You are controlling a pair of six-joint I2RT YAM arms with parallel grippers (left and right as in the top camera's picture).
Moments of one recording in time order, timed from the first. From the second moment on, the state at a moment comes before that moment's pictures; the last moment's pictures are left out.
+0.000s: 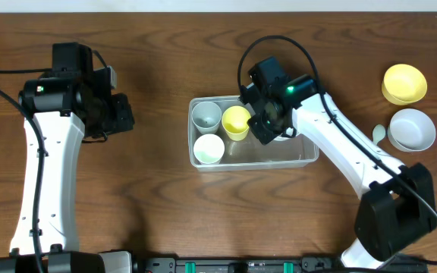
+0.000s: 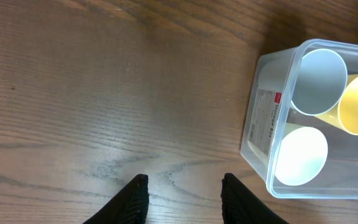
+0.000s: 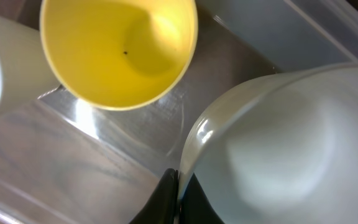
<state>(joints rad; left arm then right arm) 0.07 1.49 1.48 -1.28 0.18 -0.15 0.51 1.80 1.45 -1.02 -0.04 -0.10</state>
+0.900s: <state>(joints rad) 0.07 1.49 1.48 -1.28 0.18 -0.15 -0.03 1.52 1.53 -0.99 0.10 0.19</state>
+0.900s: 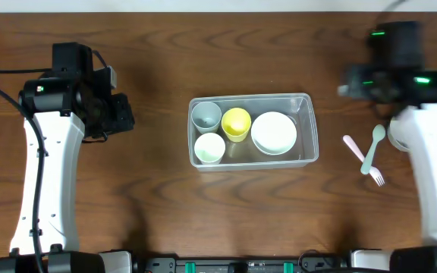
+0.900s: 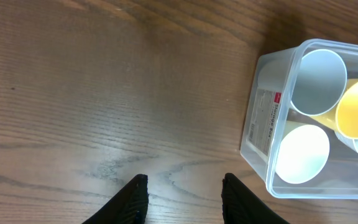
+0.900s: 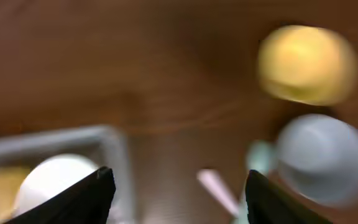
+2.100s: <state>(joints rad) 0.07 1.49 1.48 -1.28 0.18 -0.15 -0.37 2.05 1.50 -1.00 0.04 0.18</state>
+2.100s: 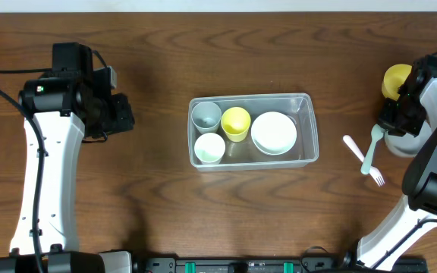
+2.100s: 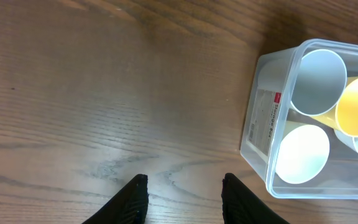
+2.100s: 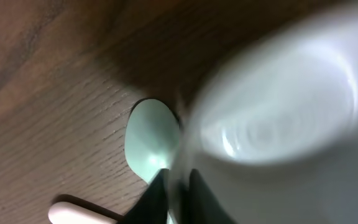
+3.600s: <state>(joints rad) 0.07 1.49 1.48 -1.28 0.18 -0.15 0.48 1.84 1.61 -1.11 -0.12 -0.06</state>
